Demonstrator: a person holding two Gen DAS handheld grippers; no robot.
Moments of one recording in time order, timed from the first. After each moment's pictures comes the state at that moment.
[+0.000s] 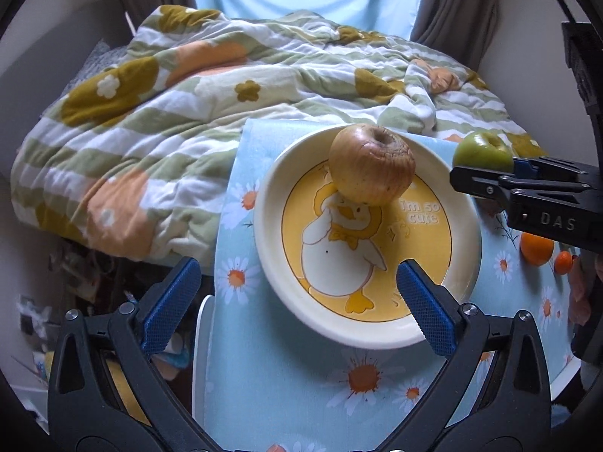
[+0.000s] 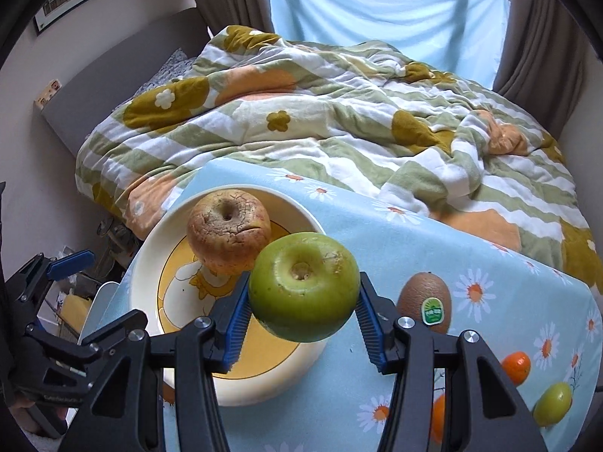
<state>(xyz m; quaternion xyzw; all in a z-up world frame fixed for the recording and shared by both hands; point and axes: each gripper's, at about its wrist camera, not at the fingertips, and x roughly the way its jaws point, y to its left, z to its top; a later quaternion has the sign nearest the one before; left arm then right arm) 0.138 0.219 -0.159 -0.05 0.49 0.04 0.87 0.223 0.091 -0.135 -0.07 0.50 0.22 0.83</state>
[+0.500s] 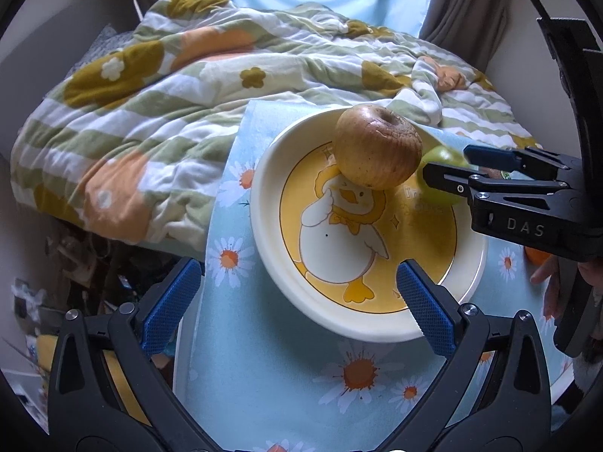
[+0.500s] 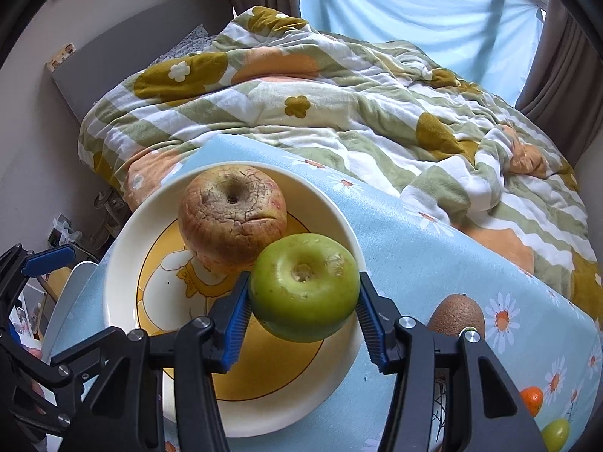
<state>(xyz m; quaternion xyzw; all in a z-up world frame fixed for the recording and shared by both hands) 0.136 0.216 -0.173 -0.07 0.50 0.05 0.86 0.228 0.107 -0.155 -0.11 0.48 0.24 0.83</state>
